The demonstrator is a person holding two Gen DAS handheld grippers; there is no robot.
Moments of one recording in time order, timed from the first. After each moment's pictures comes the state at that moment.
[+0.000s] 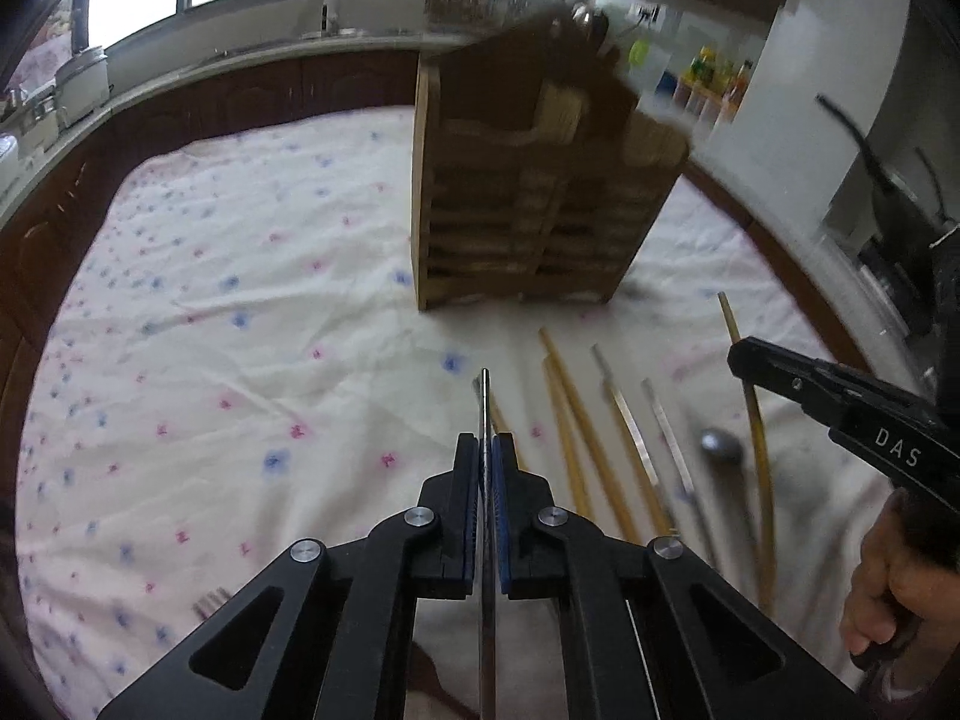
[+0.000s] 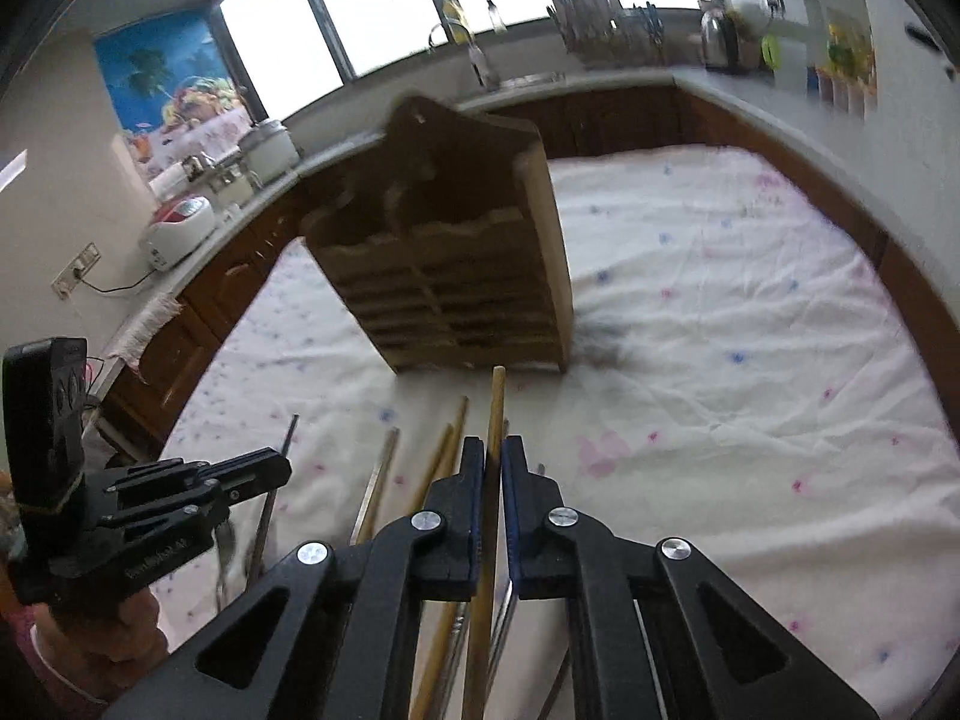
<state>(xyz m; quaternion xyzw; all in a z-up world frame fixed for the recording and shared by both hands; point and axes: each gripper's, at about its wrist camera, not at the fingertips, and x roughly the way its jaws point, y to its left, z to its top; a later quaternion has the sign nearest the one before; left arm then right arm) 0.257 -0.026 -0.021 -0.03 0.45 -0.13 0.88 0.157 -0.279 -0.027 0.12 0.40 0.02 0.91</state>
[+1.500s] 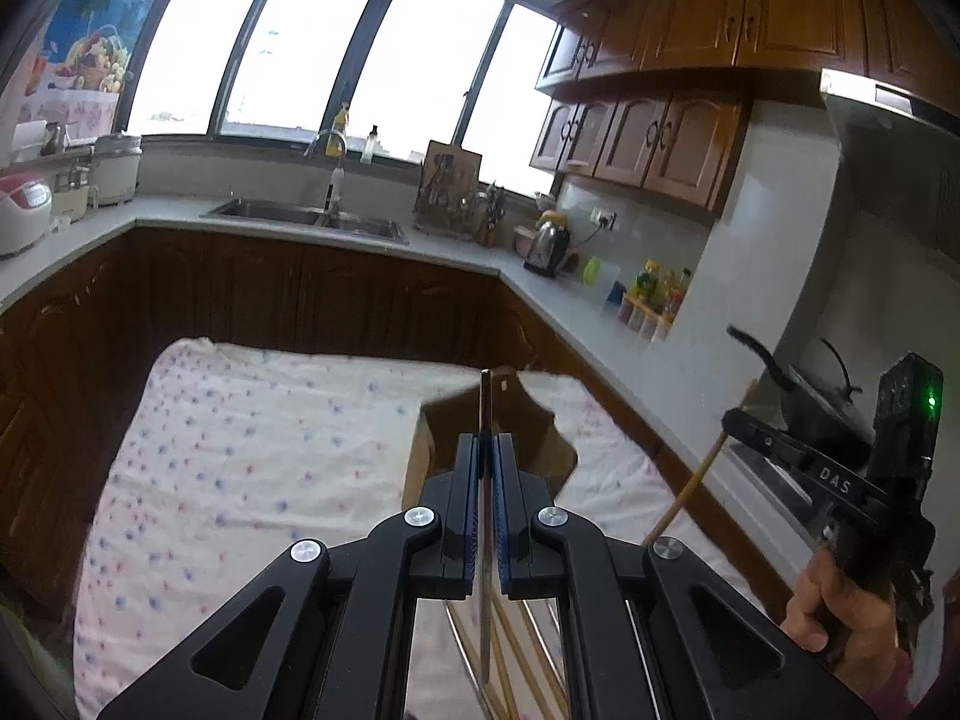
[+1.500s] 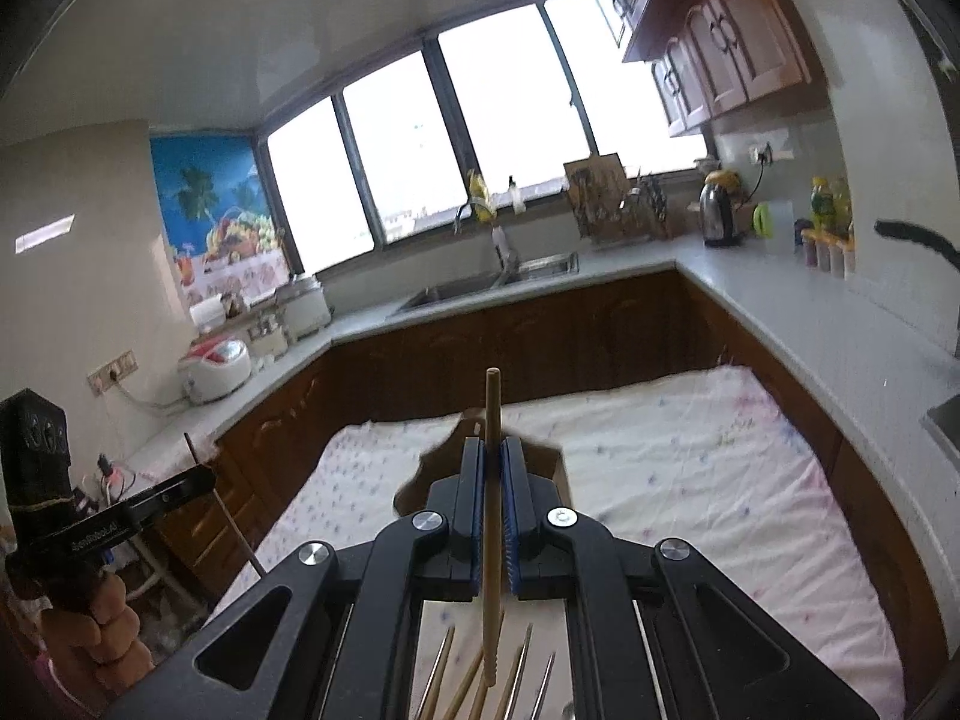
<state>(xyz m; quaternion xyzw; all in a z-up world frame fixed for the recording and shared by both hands) 0.188 0.046 0.105 -0.12 0.23 -0.16 0.95 0.142 -0.294 0.113 0.12 0.20 0.01 0.97</state>
